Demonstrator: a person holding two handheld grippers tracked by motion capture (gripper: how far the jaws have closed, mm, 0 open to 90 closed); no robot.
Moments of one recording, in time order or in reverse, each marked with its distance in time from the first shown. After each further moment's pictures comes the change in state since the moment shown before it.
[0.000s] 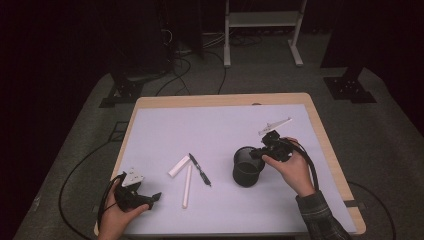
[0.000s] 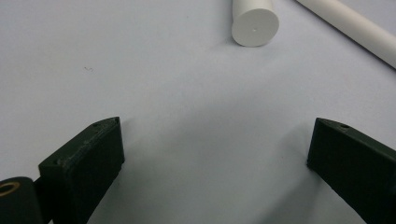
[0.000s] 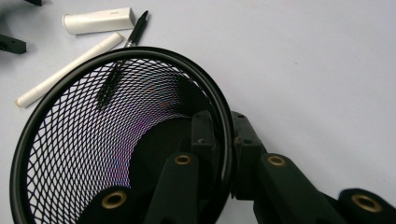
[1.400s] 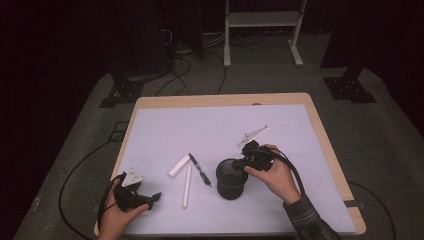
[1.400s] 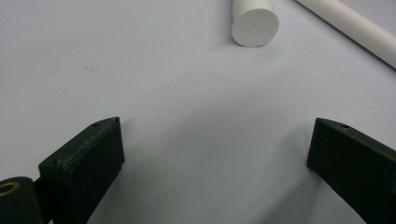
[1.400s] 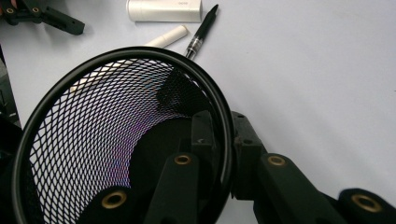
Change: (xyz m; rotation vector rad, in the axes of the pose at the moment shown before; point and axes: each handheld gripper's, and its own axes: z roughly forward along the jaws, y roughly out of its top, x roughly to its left) left arm 0.000 0.000 0.000 -0.003 0.000 -0.003; right arm 0.048 0.011 0.026 0.039 0.103 -0.125
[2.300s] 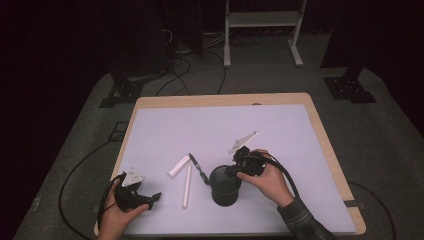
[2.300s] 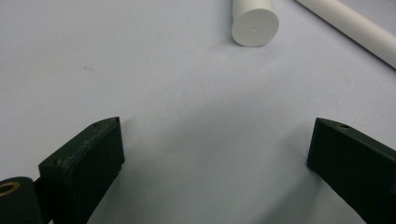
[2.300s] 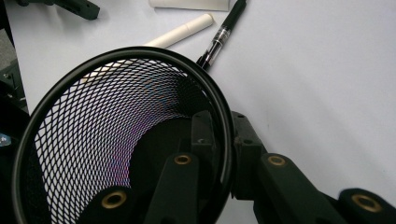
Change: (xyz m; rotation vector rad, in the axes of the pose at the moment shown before) left arm 0.000 0.000 0.000 0.000 -0.001 -0.001; right arm 0.014 0.002 0.021 0.035 0.044 -0.043
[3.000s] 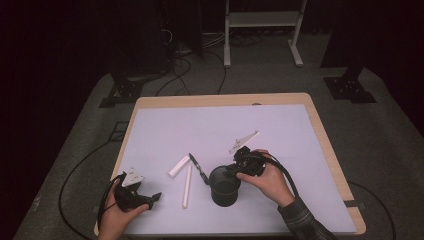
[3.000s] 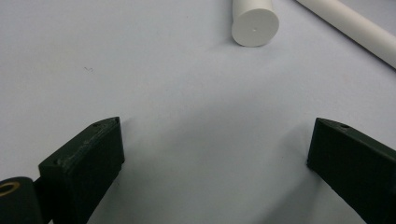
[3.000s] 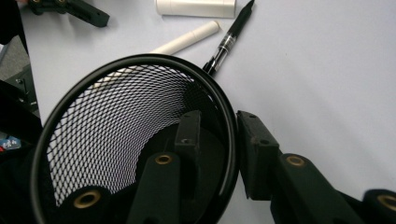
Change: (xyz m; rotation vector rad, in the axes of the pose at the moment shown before) left arm 0.000 0.000 0.000 0.000 0.000 0.001; right arm -0.001 -0.001 -0.001 -0.029 0.028 -0.001
